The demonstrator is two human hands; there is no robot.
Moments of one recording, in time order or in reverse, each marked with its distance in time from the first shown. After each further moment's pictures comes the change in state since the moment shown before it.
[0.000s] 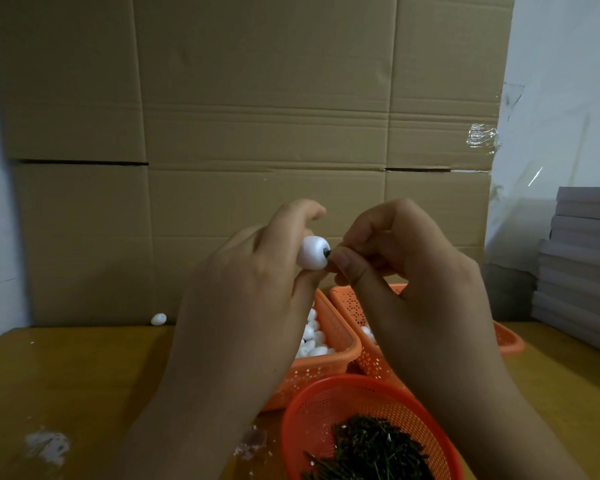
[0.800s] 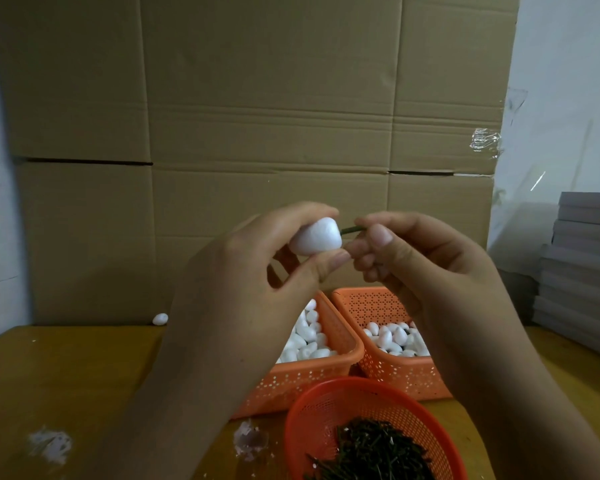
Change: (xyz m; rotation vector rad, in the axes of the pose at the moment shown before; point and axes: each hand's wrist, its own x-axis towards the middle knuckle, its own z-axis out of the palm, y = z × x) left_hand 0.004 -0.007 -0.011 -0.300 -0.030 -0.066; right_hand 0.010 0.008 -0.011 0.798 -0.090 0.453
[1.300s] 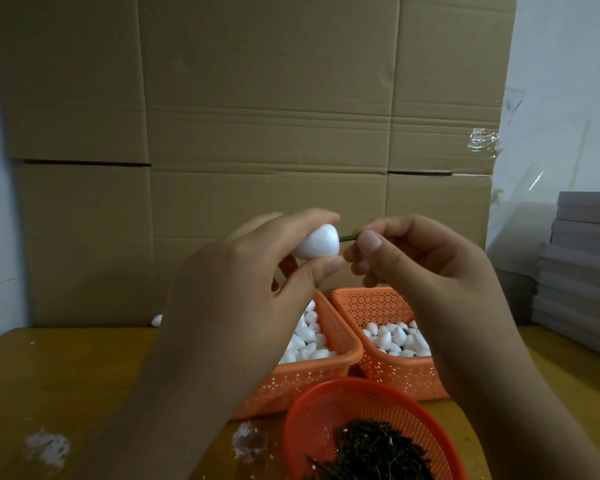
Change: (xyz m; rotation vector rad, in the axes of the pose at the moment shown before) left_hand 0.002 -0.001 -0.001 0.064 -0.052 0.049; right_hand -0.002 -0.002 0.002 -0.174 0.044 -0.048
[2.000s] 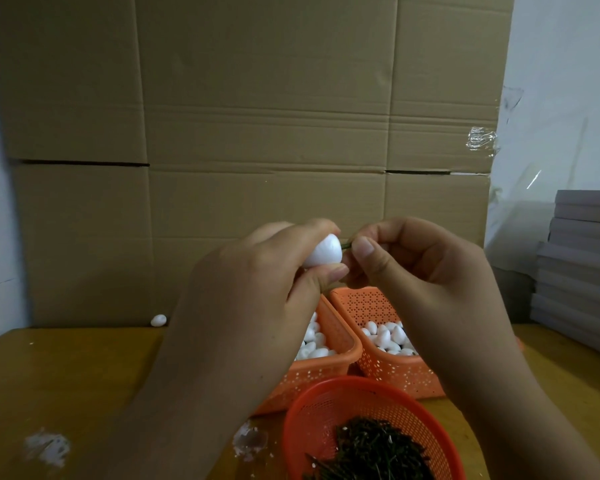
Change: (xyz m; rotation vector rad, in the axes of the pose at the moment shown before) left_hand -0.003 0.005 0.004 0.055 0.014 0.016; right_hand -0.003 0.000 0.003 -0.144 -0.003 -0.080
